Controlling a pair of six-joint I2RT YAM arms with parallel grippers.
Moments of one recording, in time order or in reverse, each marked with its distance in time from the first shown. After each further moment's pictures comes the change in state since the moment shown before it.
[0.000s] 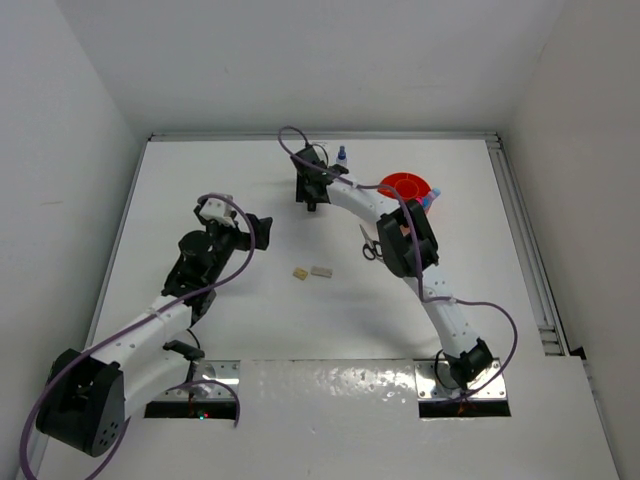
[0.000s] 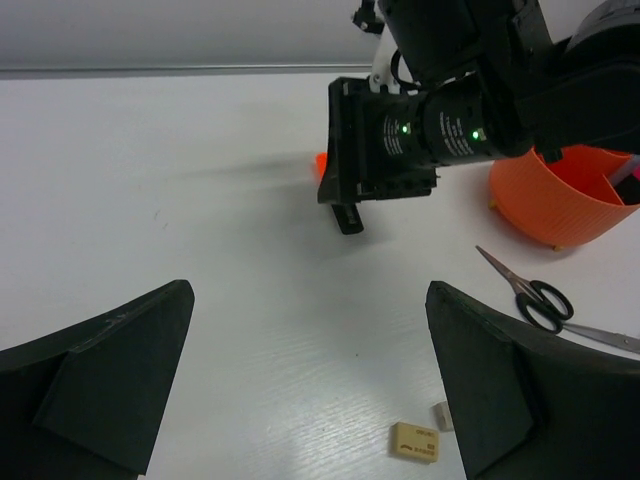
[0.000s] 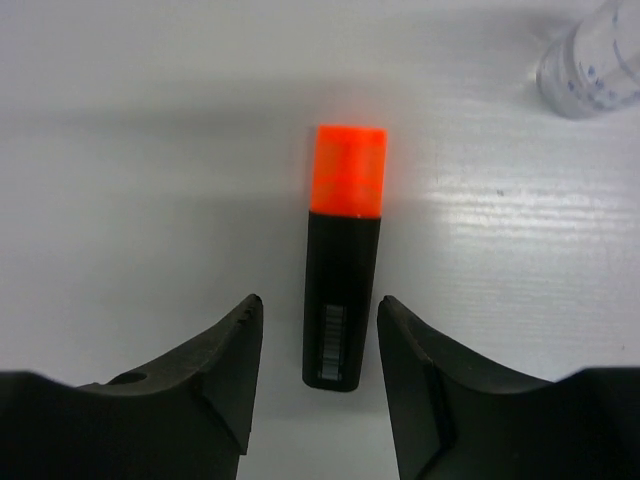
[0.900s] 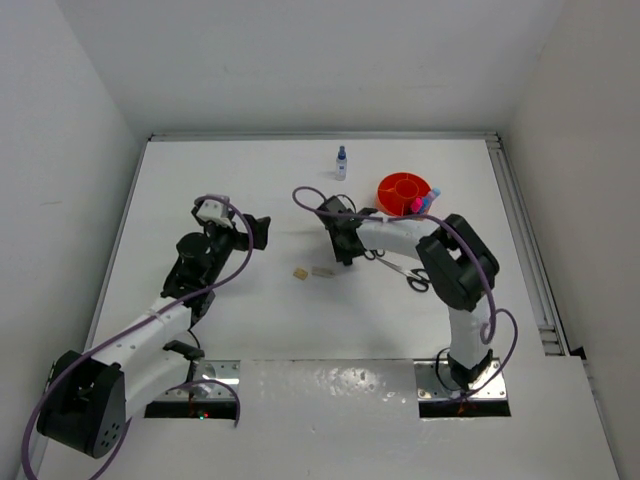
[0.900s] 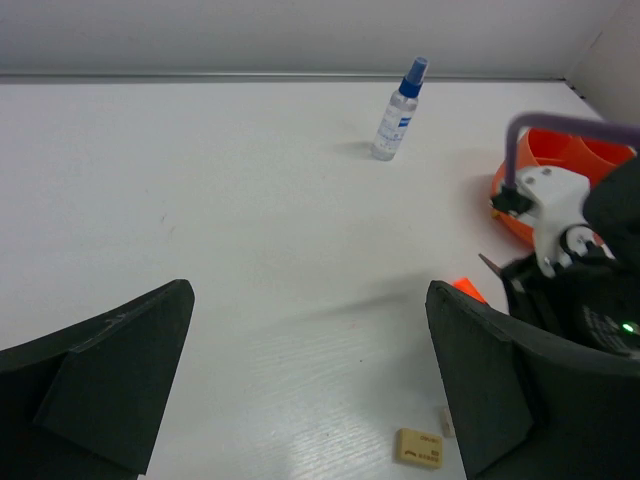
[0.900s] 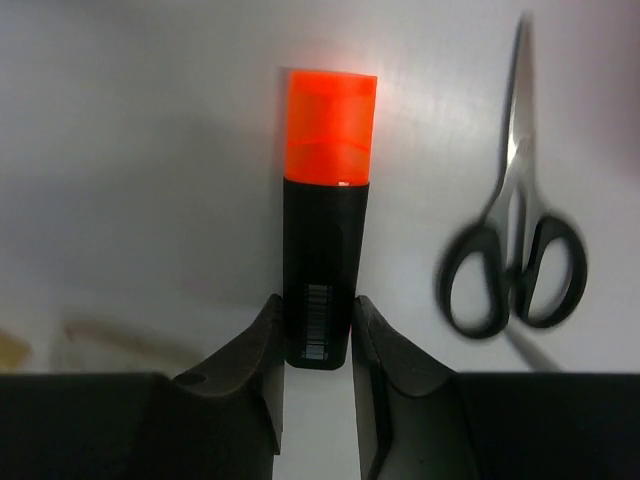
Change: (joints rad) left arm 0.021 -0.005 -0.012 0.030 0.007 -0.008; right arm 0.084 -0.512 -0.838 0.042 0.024 -0.117
